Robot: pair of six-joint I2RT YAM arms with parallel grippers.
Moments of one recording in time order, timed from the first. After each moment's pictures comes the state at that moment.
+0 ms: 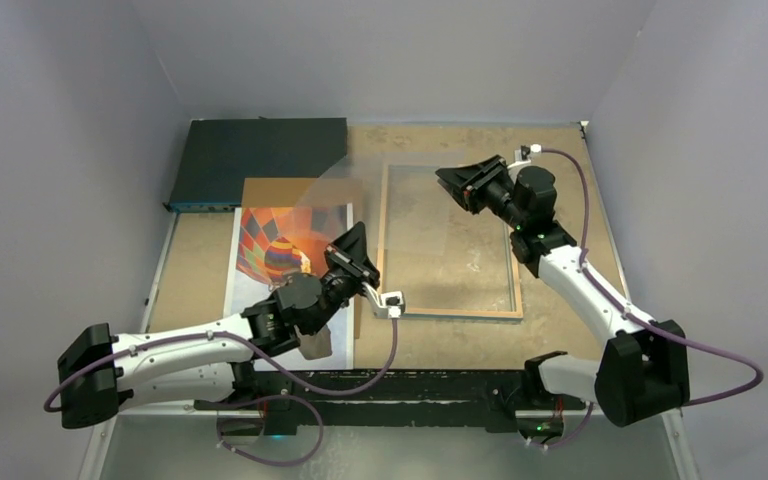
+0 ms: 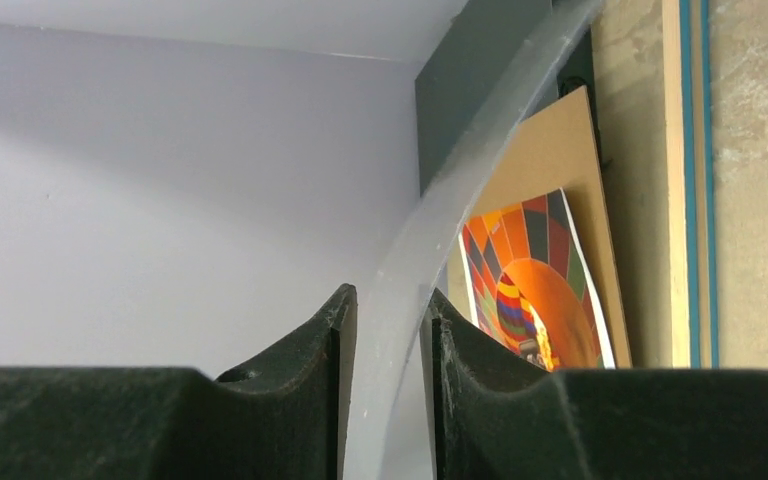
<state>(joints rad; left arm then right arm) -1.15 0.98 0.55 0.47 -0.51 1.53 0.29 1.23 0.84 0.23 -0.33 1.35</state>
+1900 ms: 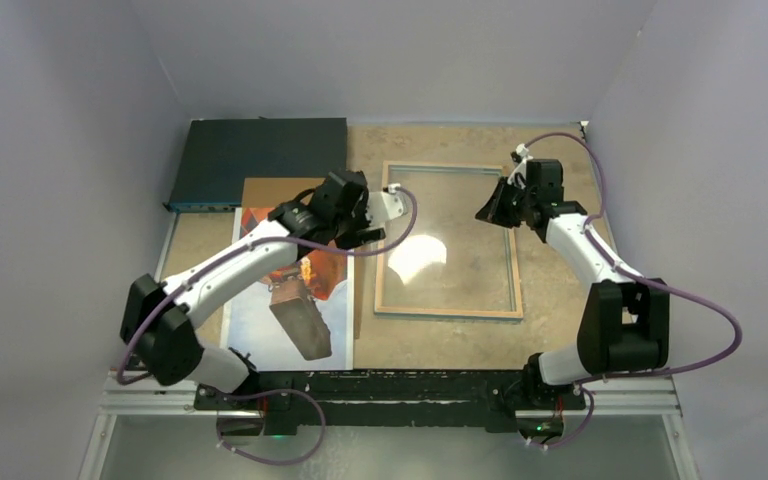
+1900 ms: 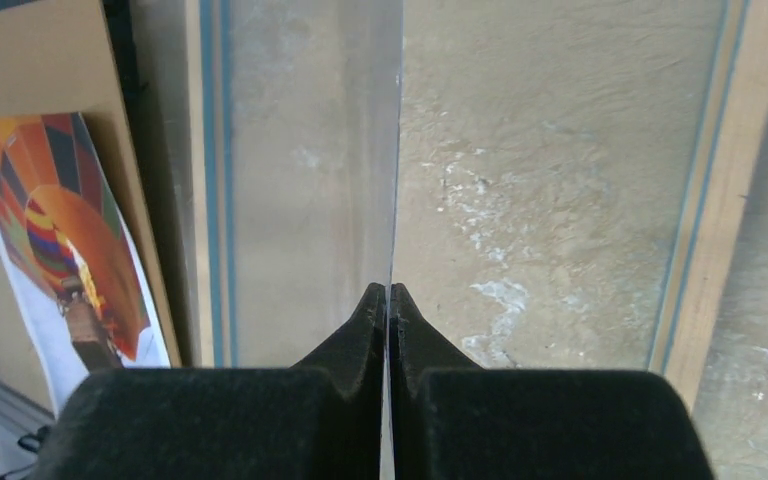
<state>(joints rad) -0.75 1.40 1.18 -0.51 -0.24 0.71 0.07 1.45 1.00 -0.33 -0.38 0.38</state>
